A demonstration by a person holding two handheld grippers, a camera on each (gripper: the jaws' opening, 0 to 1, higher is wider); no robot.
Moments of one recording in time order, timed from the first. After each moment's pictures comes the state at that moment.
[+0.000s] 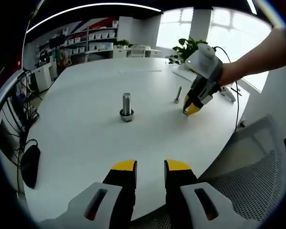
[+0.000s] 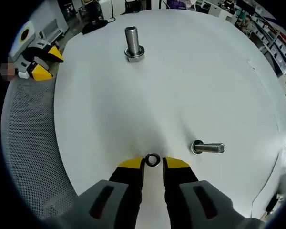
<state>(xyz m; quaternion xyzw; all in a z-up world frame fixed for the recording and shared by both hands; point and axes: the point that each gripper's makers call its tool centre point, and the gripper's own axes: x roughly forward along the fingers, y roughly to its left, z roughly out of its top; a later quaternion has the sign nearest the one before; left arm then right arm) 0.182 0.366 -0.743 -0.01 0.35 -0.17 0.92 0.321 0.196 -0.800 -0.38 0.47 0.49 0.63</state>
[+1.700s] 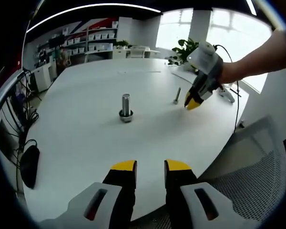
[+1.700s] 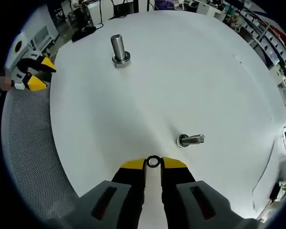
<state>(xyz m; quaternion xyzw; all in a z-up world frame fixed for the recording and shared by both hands) 0.182 0.365 -0.742 -0.01 0.34 -0.17 0.92 0.336 0.182 -0.782 -0.36 0.47 0.45 0.67</state>
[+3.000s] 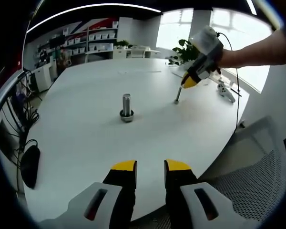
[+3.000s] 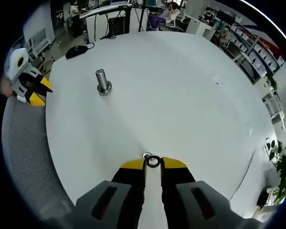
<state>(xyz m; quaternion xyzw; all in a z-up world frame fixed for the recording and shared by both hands) 0.182 0.366 -0.742 -0.01 0.35 -0.17 0.92 0.380 0.192 -0.731 -0.37 0.40 0.45 0.71</state>
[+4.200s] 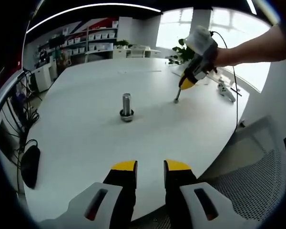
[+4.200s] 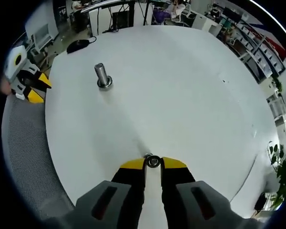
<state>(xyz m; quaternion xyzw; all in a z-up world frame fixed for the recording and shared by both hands) 0.182 0.366 -0.743 -0.01 0.35 -0.17 0.92 0.382 0.195 -0.742 -0.38 0.42 0.46 0.69</state>
